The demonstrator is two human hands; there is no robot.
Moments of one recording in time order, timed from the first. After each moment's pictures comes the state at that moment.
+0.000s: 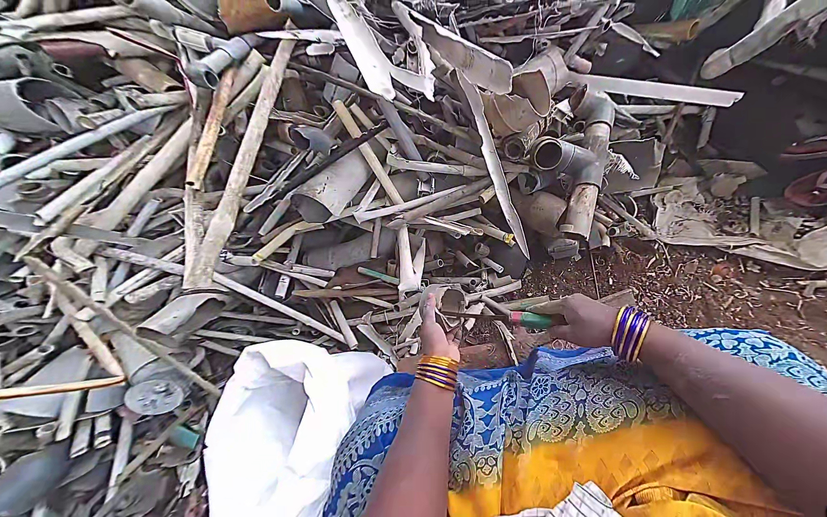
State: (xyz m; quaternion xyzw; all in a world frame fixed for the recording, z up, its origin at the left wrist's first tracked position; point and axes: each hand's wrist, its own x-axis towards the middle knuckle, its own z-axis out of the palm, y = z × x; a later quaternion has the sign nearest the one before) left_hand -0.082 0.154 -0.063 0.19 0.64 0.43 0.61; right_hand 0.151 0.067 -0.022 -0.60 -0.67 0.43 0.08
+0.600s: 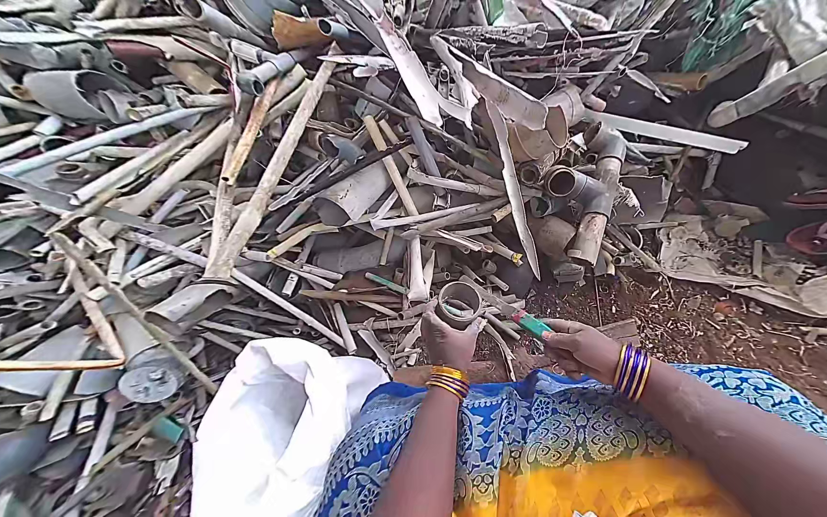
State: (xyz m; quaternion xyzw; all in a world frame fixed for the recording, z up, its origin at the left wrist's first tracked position) left_hand -0.081 0.150 -0.078 0.65 0.64 0.39 0.14; right_hand 0.126 0.055 -0.033 -0.56 -0.30 0.68 0.37
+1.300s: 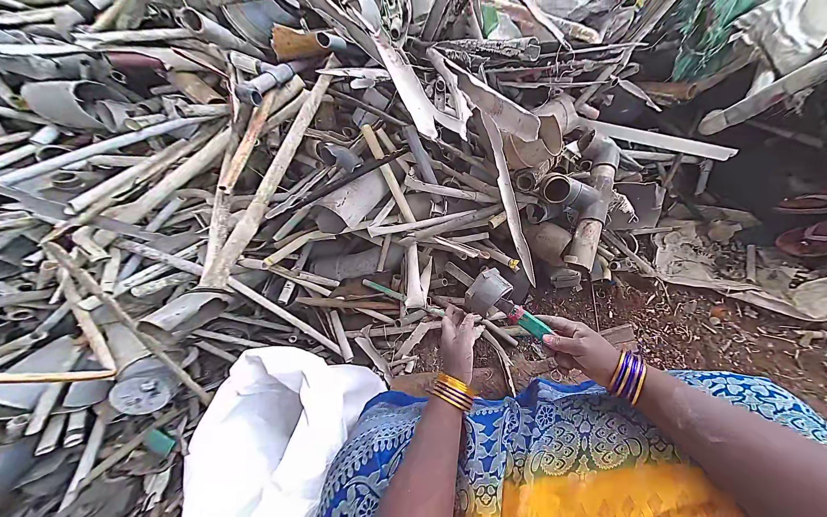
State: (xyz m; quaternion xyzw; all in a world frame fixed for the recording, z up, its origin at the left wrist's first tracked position) left_hand -0.065 0.138 -0.067 0.48 0.52 0.46 0.53; right_hand 0.137 0.056 -0.049 -0.50 -0.37 0.64 0.44
